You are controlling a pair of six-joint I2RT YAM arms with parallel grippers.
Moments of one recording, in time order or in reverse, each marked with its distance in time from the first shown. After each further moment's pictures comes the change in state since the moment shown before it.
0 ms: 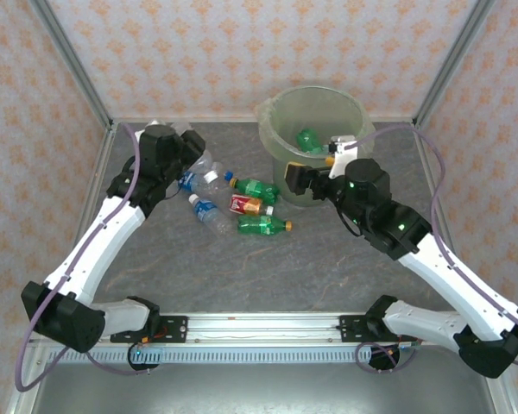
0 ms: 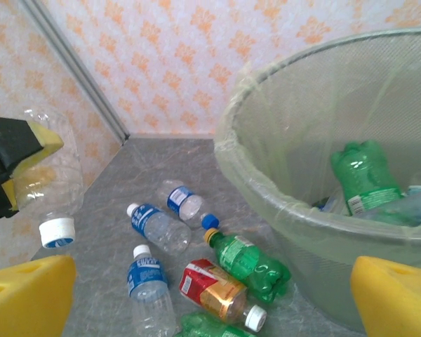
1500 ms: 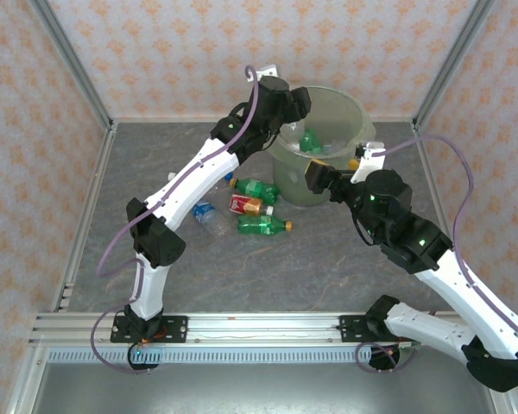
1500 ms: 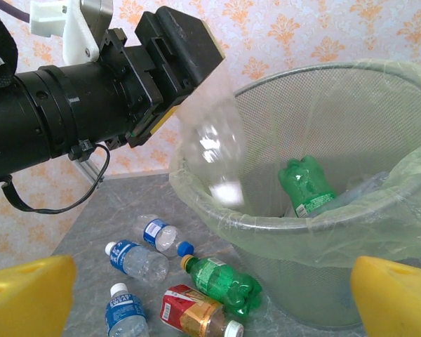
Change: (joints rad) left arm -0.344 0.782 0.982 -0.082 -0.172 0.284; right arm 0.000 -0.112 -0.026 -0.039 0.141 0.063
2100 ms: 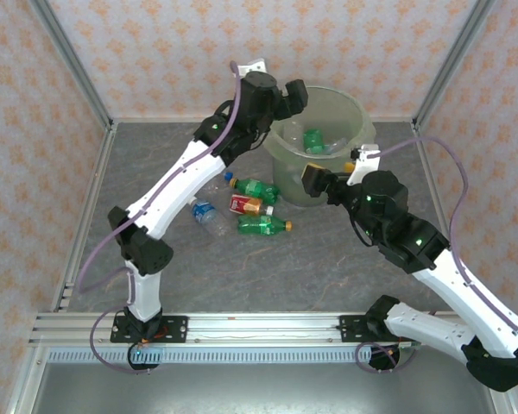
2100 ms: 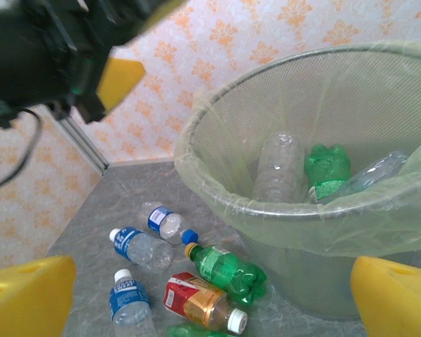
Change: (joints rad) left arm 0.000 -0.138 -0.066 -0.028 -0.015 -0.006; right arm 0.000 0.005 -0.023 0.001 -0.047 0.001
